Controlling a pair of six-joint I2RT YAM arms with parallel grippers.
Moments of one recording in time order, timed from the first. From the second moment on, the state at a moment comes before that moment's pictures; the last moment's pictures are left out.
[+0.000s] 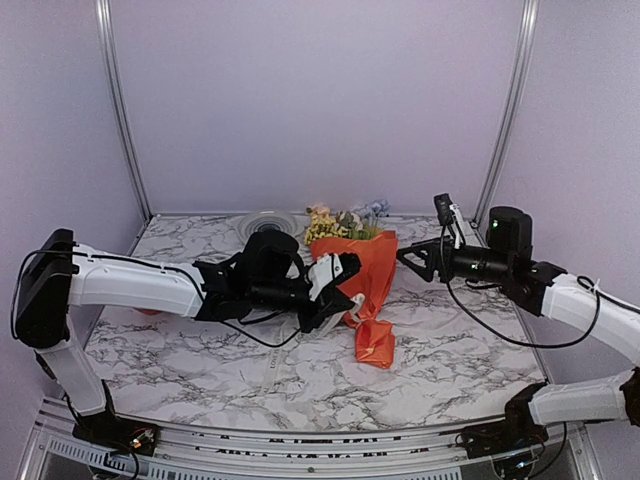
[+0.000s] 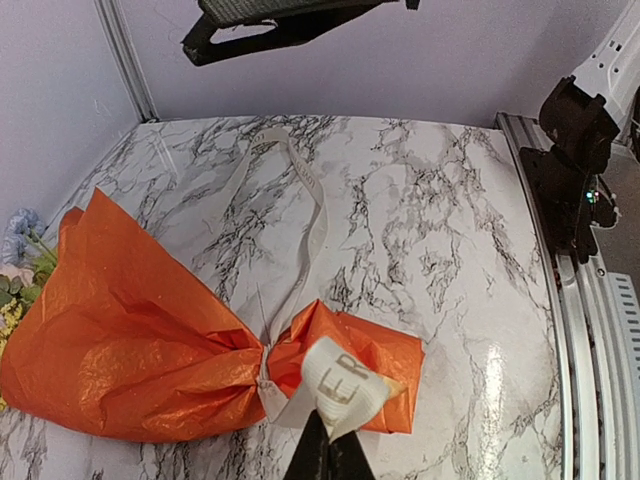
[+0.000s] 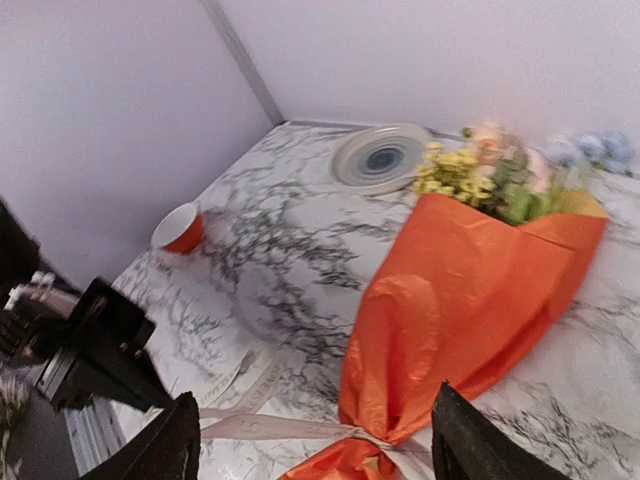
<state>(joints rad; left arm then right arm) -1.03 1.73 1.14 0.14 0.27 0.21 0.37 1.06 0.73 0.00 -0.50 0.27</state>
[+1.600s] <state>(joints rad) -1.12 2.03 1.13 0.59 -0.09 0.06 0.61 1.26 0.67 0.32 -0.44 0.49</state>
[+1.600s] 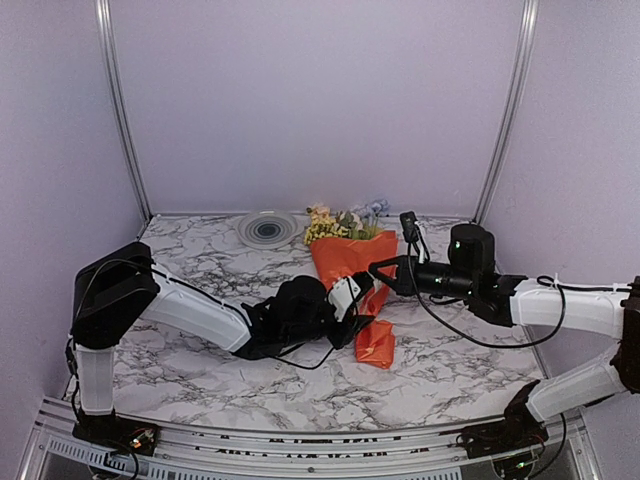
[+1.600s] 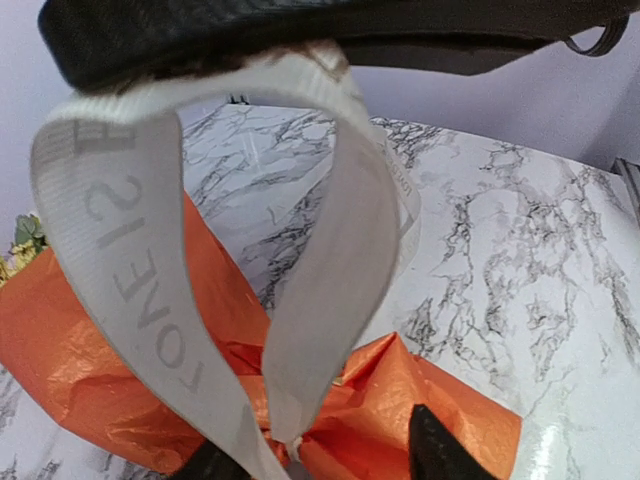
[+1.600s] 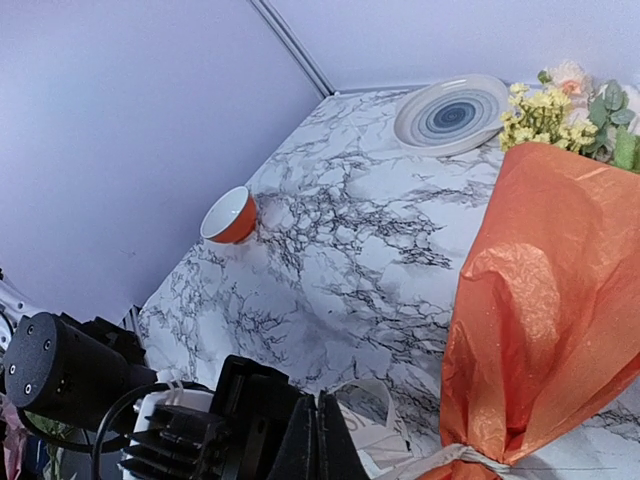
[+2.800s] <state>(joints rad) -1.11 2.07 1.16 0.64 -0.09 0.03 0.00 1.44 0.75 -0.21 0.22 0.34</state>
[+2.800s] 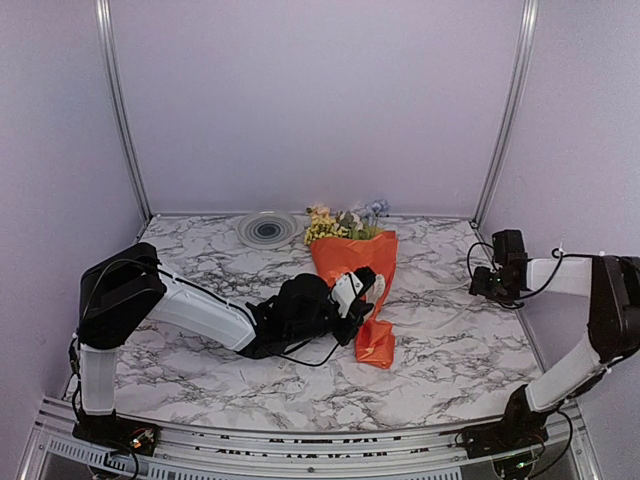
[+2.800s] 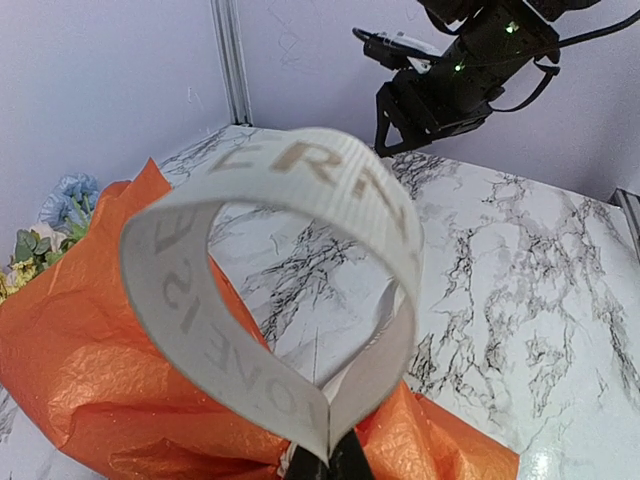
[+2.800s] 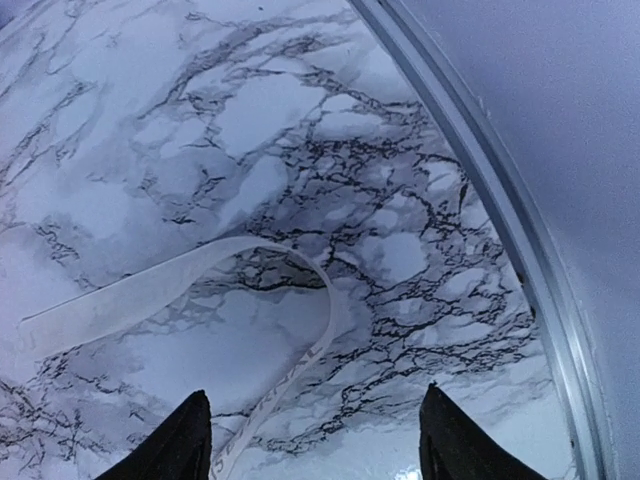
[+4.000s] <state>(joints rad) -1.12 2.07 1.15 0.65 -0.07 0.06 0.50 1.27 1.02 -0.01 -0.15 0.27</state>
